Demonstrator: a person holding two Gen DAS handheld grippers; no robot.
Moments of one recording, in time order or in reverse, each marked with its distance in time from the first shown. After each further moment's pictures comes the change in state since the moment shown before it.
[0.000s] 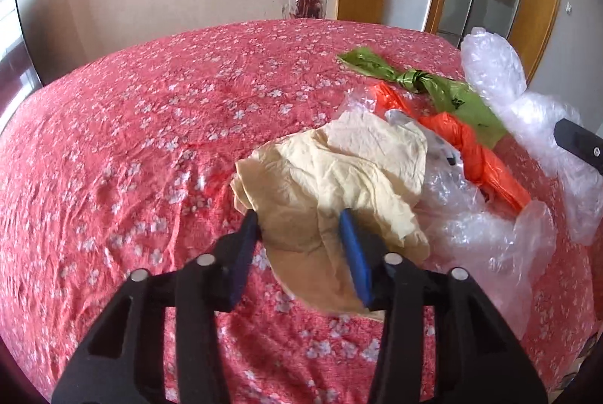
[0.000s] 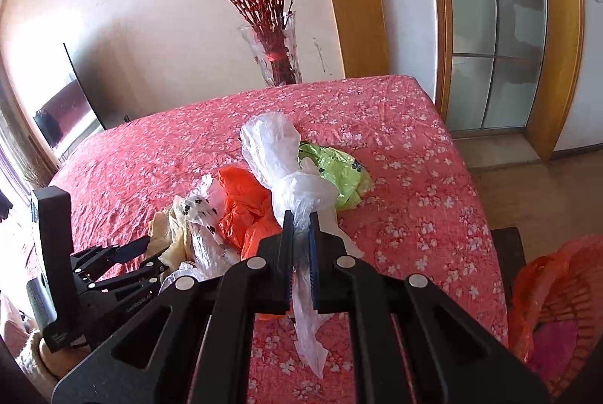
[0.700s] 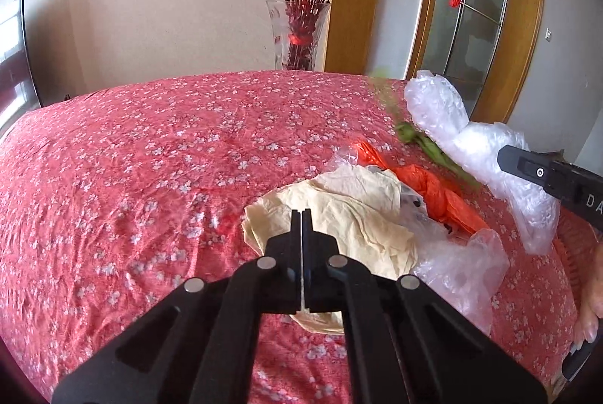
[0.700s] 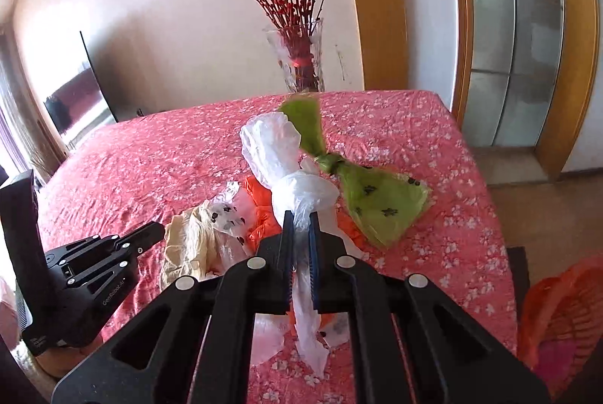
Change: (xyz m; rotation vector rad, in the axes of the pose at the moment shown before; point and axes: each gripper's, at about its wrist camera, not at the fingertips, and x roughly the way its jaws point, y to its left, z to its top) left arm -0.042 0.009 0.002 -0.028 -0.165 -0.049; right arm 0.003 0.026 0.007 -0.071 -0.020 0.027
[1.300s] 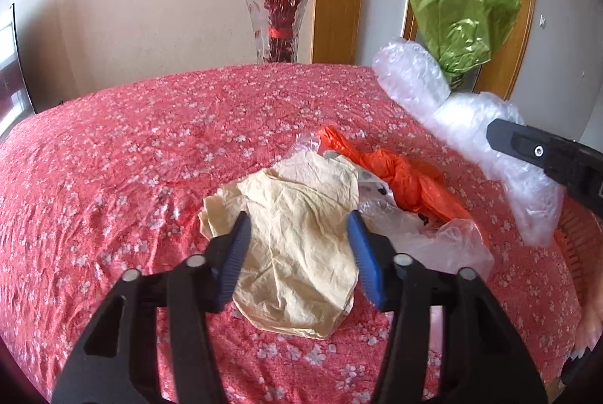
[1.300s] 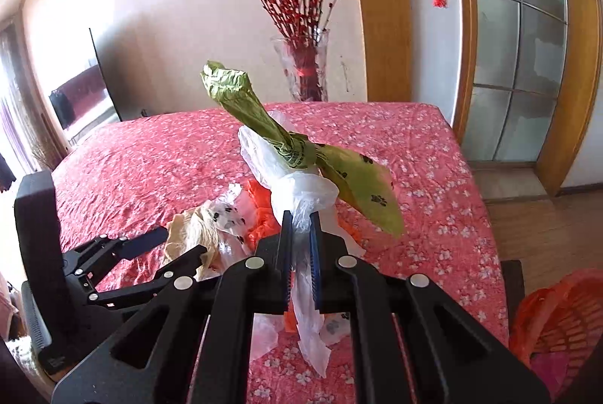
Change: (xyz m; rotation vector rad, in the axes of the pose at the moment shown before) left arm 0.014 -0.030 -0.005 0.037 0.027 -0.002; right arm -0.008 -0.002 -0.005 -0.023 -0.025 0.006
